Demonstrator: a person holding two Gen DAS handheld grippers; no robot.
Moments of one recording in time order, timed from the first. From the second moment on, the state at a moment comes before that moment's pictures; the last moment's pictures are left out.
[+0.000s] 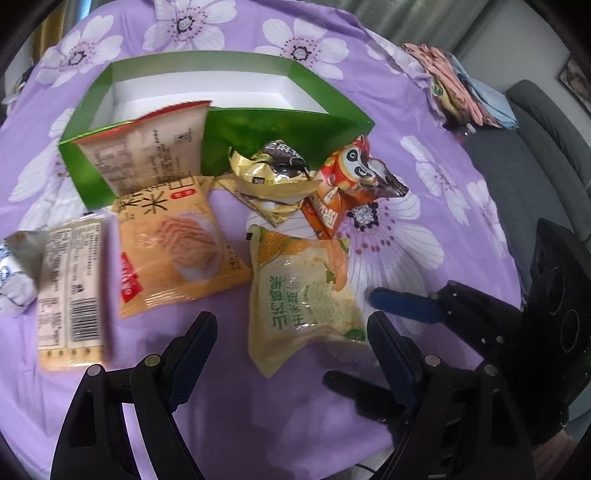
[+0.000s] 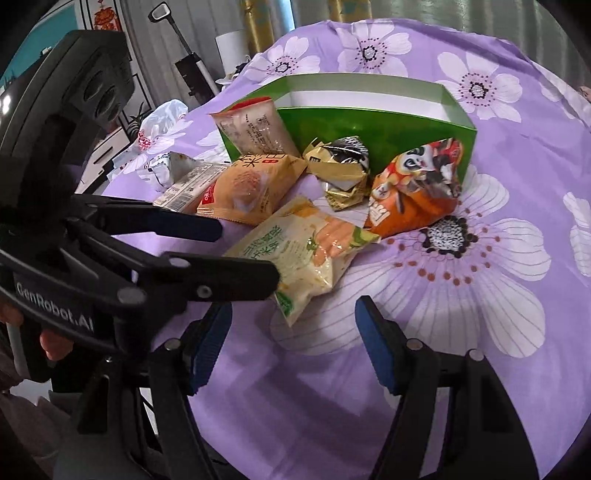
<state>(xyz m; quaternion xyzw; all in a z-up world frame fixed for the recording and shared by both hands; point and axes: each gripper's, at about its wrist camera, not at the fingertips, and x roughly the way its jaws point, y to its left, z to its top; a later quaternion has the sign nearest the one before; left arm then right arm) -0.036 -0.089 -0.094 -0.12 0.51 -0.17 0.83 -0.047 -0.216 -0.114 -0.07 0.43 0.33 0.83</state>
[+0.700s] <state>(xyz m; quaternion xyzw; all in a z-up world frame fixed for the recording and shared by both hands) -0.017 -0.090 -0.102 -0.15 0.52 -0.18 0.82 -0.031 -0.217 -0.125 -0.03 0.43 0.35 0.83</state>
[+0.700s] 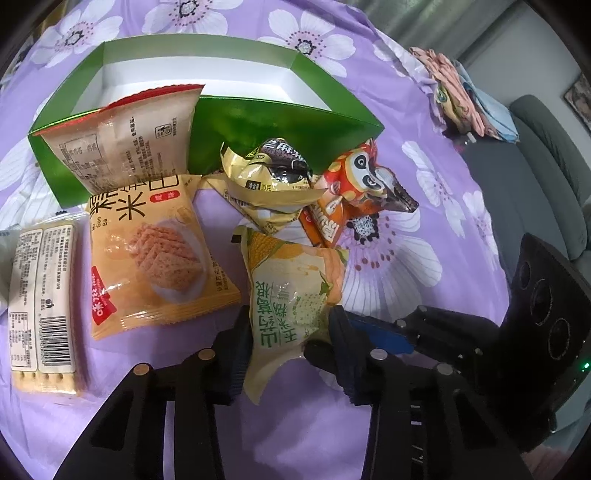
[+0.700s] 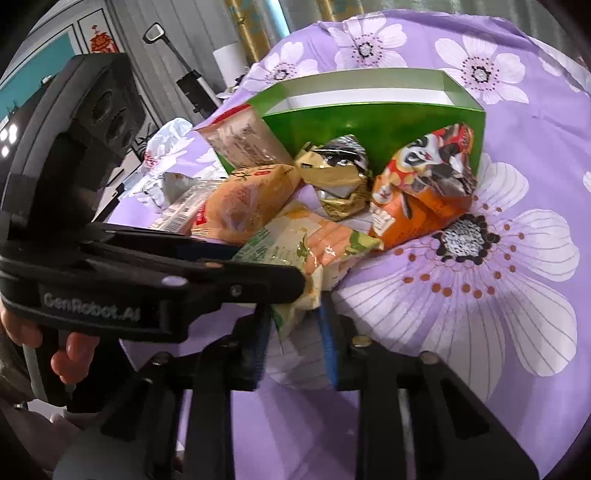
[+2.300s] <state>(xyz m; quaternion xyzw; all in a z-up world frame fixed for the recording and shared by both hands) 0.057 -0.060 0.008 -0.09 0.39 -0.16 0.90 0.046 -0.186 -0.025 -0.05 0.29 0.37 0.88</state>
